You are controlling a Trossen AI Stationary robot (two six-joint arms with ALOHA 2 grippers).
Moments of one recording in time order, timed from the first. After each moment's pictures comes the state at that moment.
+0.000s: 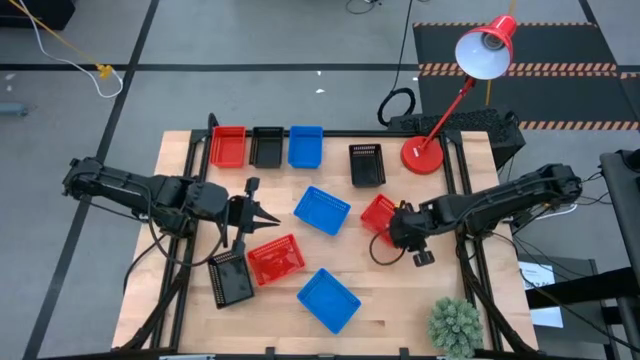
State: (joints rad) left arm -0.24 1.01 0.95 -0.39 -0.13 0.18; right arm 0.19 1.22 0.70 -0.79 -0.05 -0.09
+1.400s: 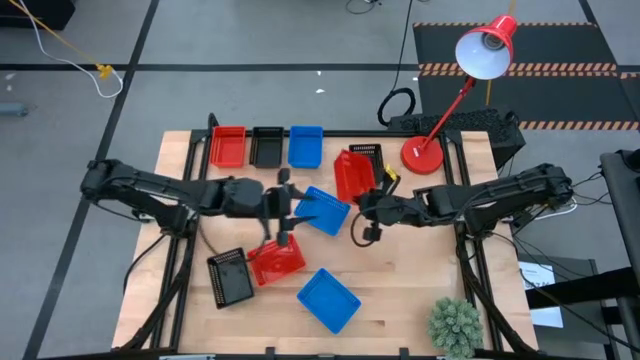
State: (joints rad) left arm -0.12 1.30 1.01 0.00 -0.19 0.21; right arm 0.17 1.32 1.07 -0.47 0.54 -0.02
